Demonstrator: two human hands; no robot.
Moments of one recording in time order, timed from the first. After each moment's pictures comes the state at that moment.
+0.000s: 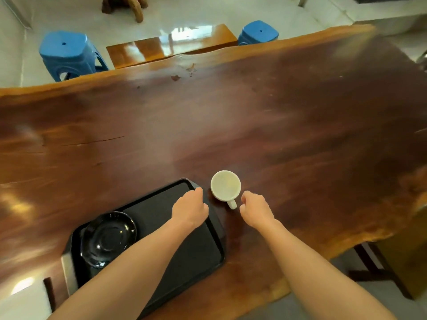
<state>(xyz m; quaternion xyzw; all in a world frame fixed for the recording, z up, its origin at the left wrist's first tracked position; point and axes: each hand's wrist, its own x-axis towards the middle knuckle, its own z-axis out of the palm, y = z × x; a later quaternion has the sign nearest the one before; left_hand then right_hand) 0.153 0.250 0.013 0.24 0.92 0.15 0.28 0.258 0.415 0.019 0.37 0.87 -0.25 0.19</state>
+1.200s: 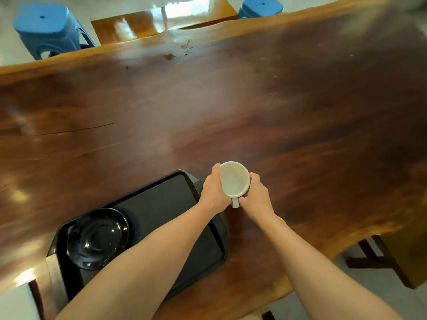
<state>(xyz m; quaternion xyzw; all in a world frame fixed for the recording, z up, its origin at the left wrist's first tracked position) 0.157 0.321 -0.025 0.16 0.82 0.41 0.36 0.249 0.423 -0.019 0.41 0.81 -0.41 0.06</state>
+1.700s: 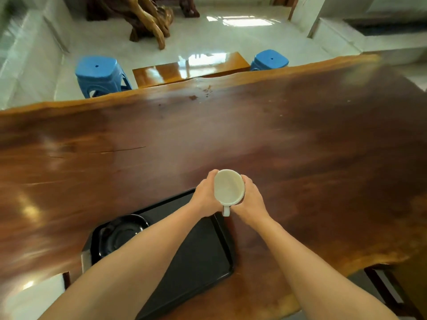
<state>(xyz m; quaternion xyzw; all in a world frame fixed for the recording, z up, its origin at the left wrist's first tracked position) 0.130 0.260 0.053 0.23 0.84 0.39 0.30 0.226 0.382 0.052 0.27 0.84 -0.46 -0.02</state>
